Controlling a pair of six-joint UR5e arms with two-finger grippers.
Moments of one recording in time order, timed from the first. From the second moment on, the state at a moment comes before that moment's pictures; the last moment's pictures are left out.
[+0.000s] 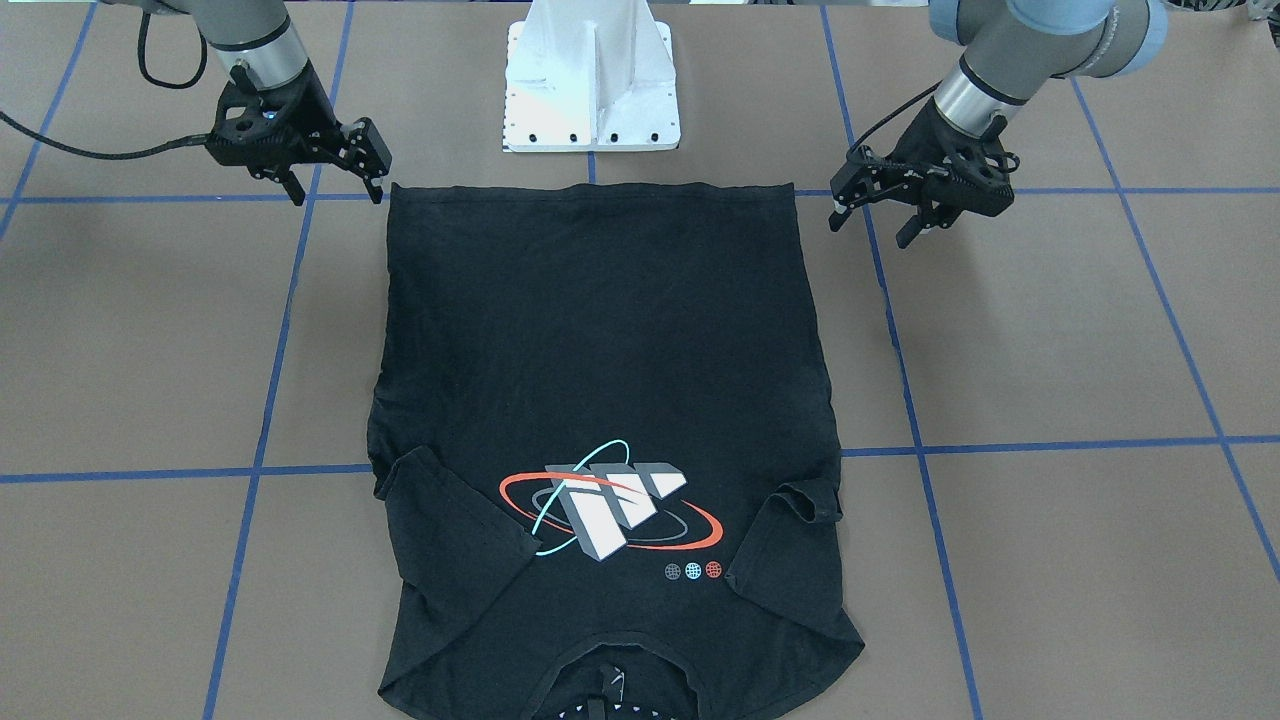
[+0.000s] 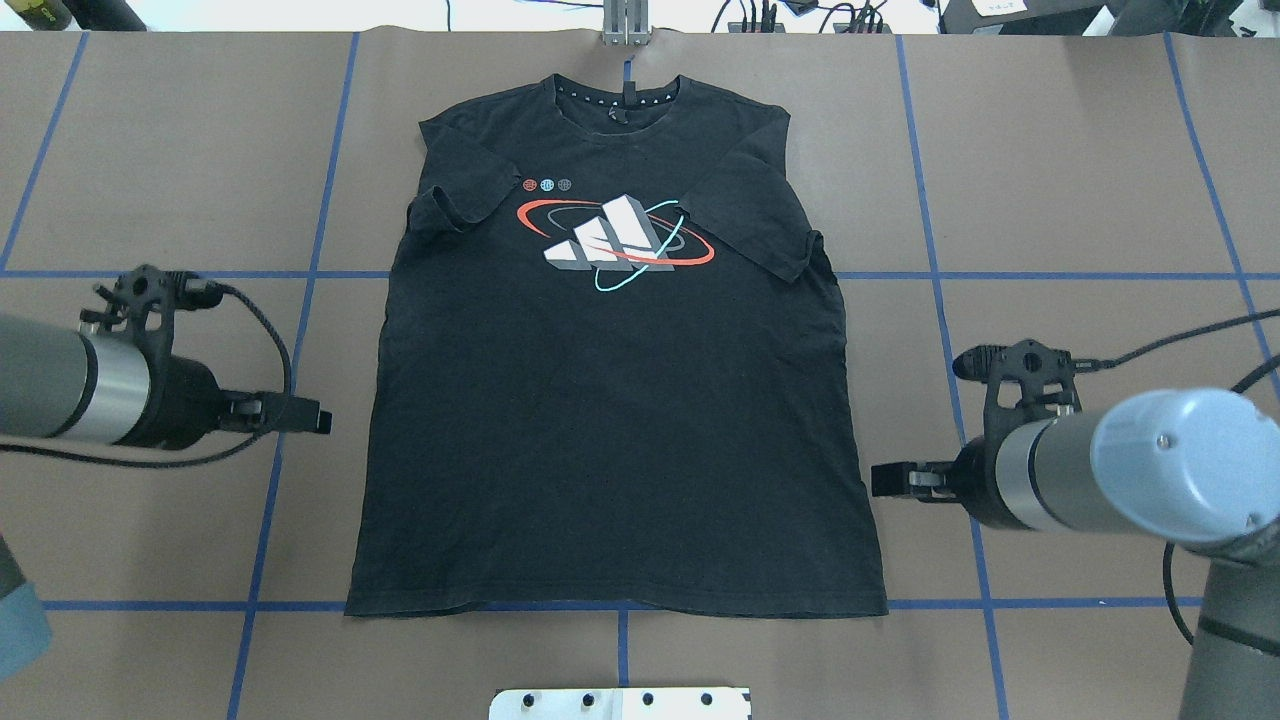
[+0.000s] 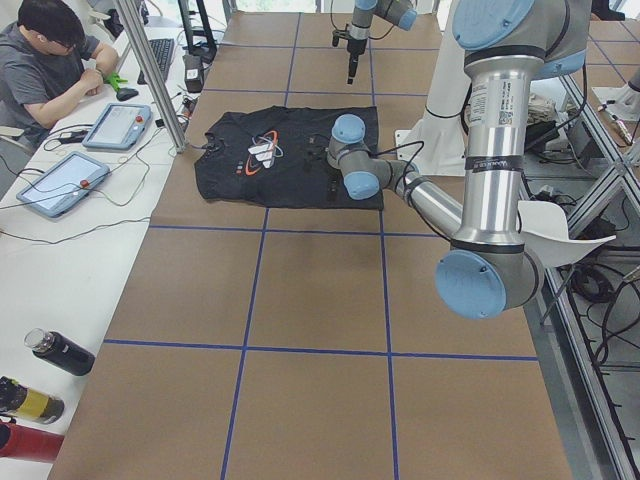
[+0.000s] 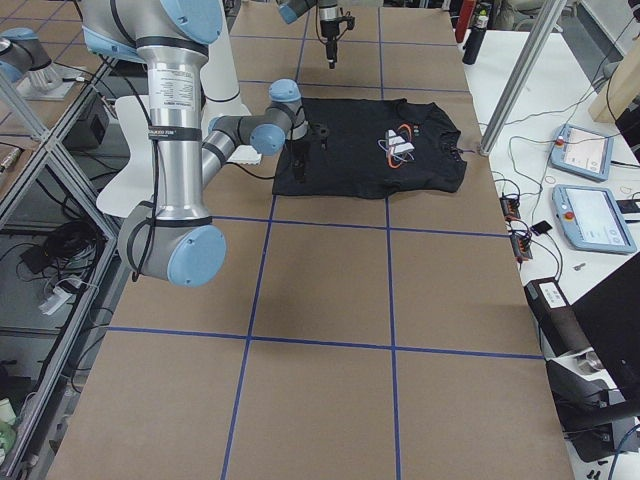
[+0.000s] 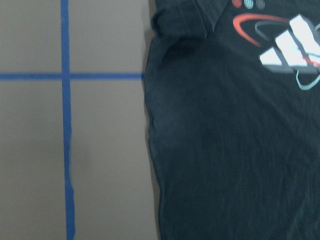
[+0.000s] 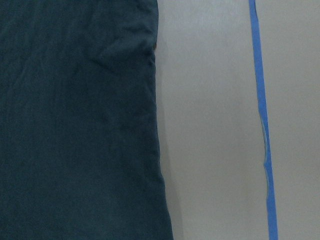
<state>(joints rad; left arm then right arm) -0.60 -1.52 -2.07 -2.19 -1.96 -1.21 0.37 -1.59 2.29 -1.44 1.70 1.37</state>
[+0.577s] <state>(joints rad) -0.32 -1.43 -2.05 -2.33 -1.76 -1.41 0.15 -1.65 2.31 -1.43 1.49 1.51</state>
